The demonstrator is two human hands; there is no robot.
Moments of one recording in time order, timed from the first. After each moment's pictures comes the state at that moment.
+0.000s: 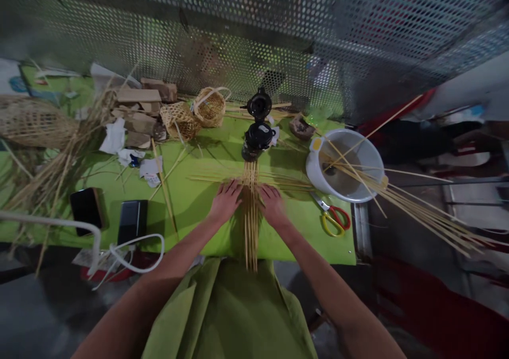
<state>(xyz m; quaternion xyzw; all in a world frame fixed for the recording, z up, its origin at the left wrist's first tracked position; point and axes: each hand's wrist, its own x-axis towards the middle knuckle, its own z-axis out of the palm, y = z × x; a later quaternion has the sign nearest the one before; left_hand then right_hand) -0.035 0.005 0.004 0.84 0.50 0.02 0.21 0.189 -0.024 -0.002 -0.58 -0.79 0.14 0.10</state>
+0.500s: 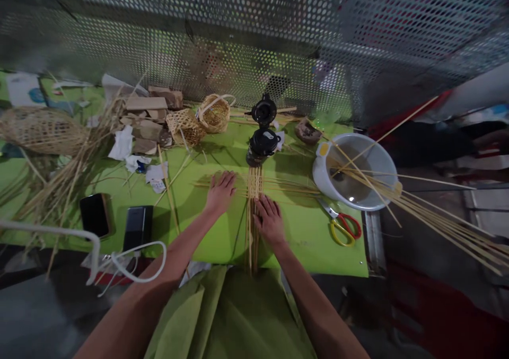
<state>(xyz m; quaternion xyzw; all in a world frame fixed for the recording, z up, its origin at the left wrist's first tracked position) -0.062 0.046 -0.003 0.81 0.56 0.03 0.18 0.167 -0.068 -0.035 -0.61 -0.77 0.12 0.14</state>
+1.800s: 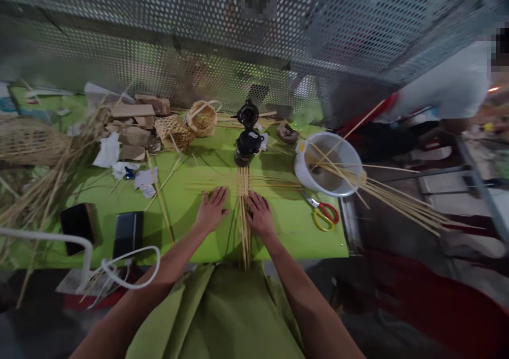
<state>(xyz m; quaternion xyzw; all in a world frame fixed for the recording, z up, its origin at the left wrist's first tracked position) -0.077 -0.011 -0.015 0.85 0.49 -0.01 0.18 0.162 -0.065 -0.034 -0.63 -0.76 0.14 0.12</state>
